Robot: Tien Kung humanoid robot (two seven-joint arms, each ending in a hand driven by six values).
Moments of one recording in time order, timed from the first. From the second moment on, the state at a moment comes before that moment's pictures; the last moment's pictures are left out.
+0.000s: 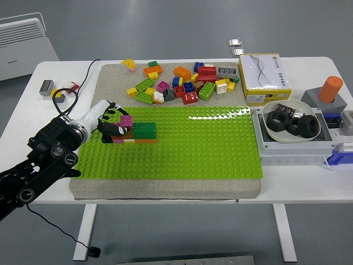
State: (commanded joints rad) left arm -0.65 0.34 -0.72 -1.25 1.36 0.13 0.47; right arm 0.11 -0.10 2.05 0.18 -2.12 -0.02 -0.19
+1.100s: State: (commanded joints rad) left arm -0.64 0.19 -0.71 -1.24 1.40 0.23 0.50; right arm 0.11 -0.10 2.04 0.18 -2.12 -0.02 -0.19
